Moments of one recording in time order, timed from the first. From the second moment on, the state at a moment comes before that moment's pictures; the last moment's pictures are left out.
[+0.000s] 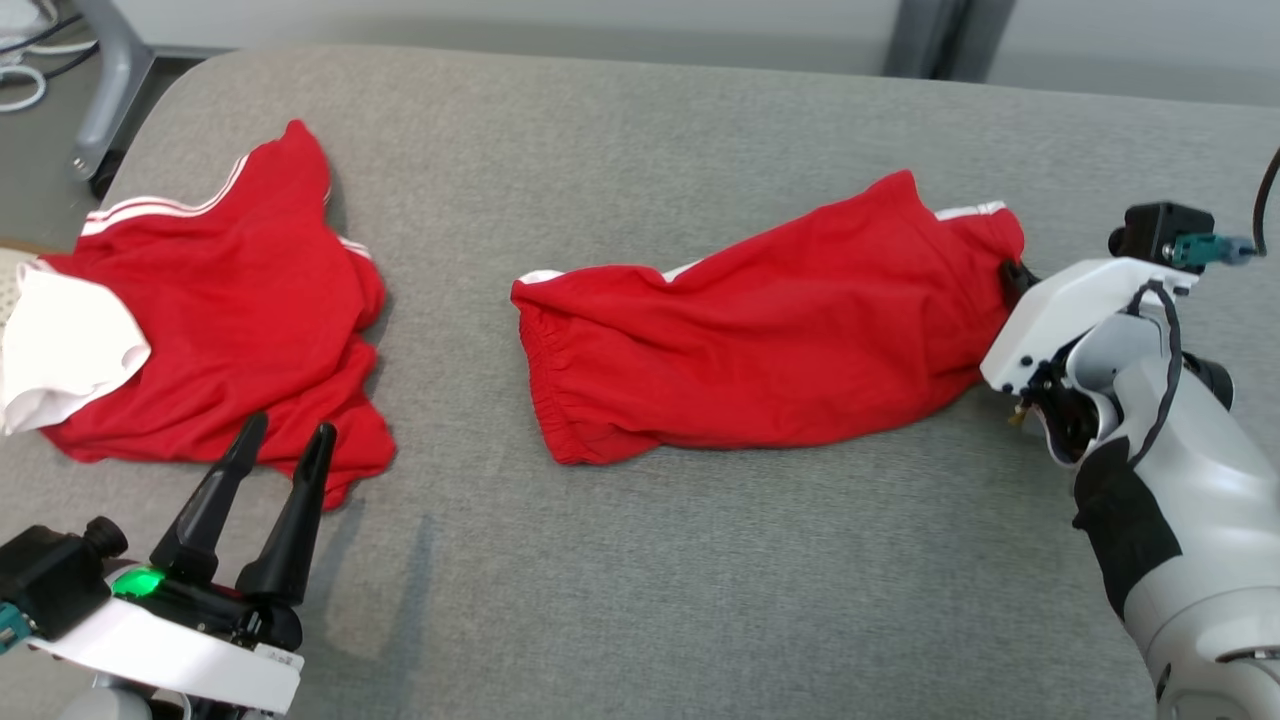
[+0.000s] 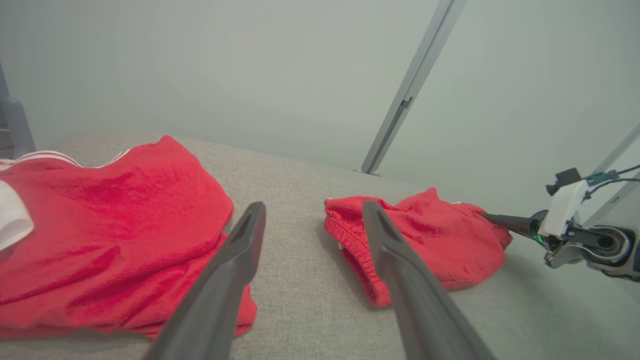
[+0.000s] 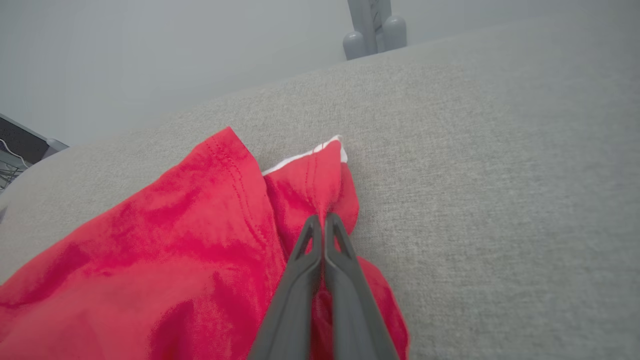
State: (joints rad) left arm -0.08 0.52 -0.32 0.00 -0.88 -0.13 -0.26; right arm -0.98 -0.05 -0.13 1.29 0.22 0.13 0.01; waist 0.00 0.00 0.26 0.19
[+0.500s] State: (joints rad) left arm -0.01 0.49 -0.34 -0.02 -0.82 -0.13 -0.26; right arm -0.85 -0.09 -0.15 1.28 0.22 0.13 -0.12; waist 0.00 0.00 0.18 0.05
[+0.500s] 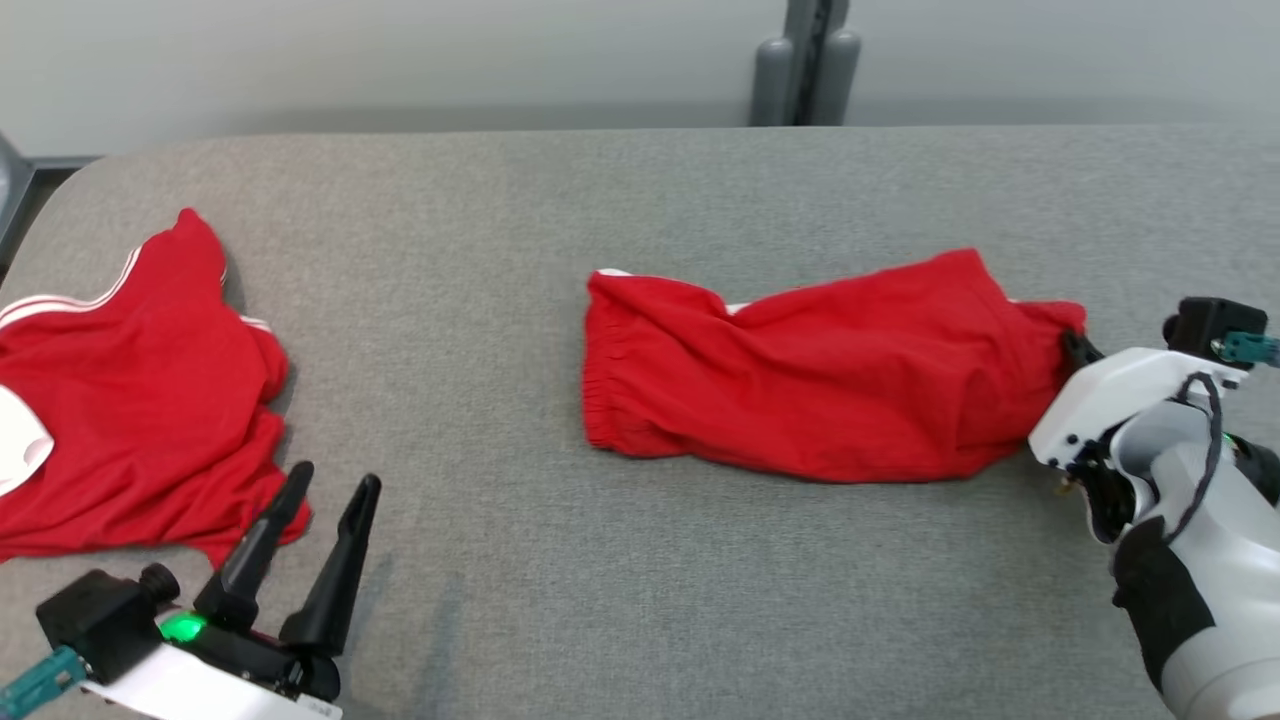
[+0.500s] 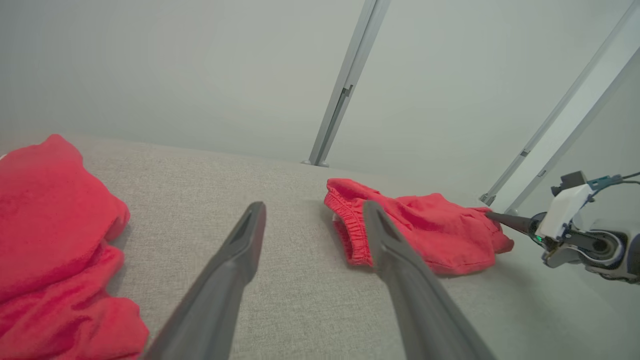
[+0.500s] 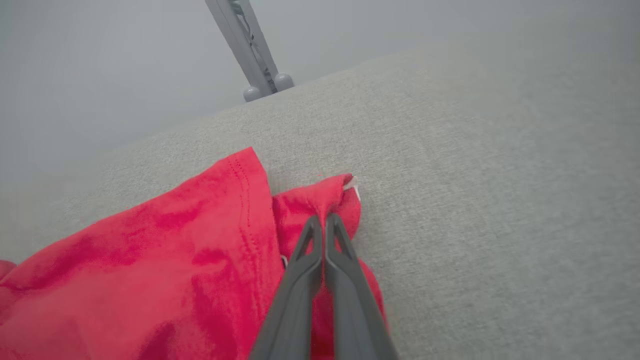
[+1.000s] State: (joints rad) left arm 0.00 0.45 -0.38 -0.02 -0.79 -0.12 -0.26; right arm -0.83 -0.10 -0.10 1.21 0.21 0.13 -0.17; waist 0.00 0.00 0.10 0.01
